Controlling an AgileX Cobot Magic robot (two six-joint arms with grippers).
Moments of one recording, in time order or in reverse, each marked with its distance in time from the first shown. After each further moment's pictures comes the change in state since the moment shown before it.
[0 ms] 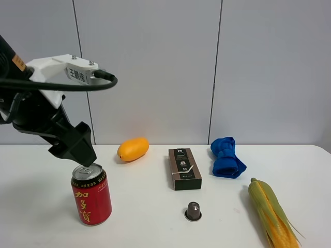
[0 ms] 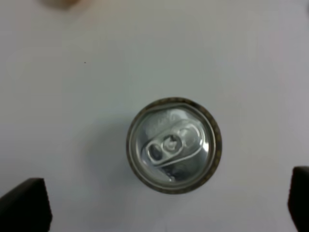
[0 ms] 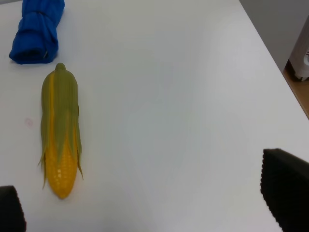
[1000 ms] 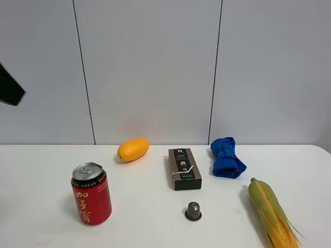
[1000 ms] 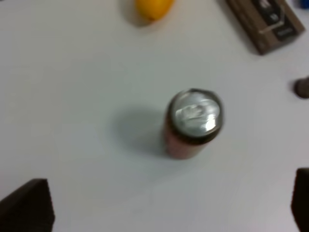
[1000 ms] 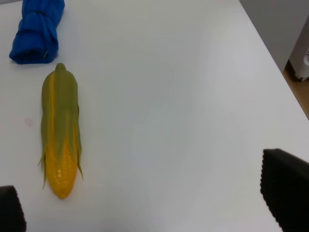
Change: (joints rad) left arm 0.238 -0.429 0.031 -0.272 0.218 0.048; right arm 0.000 0.000 0.000 0.000 0.000 0.000
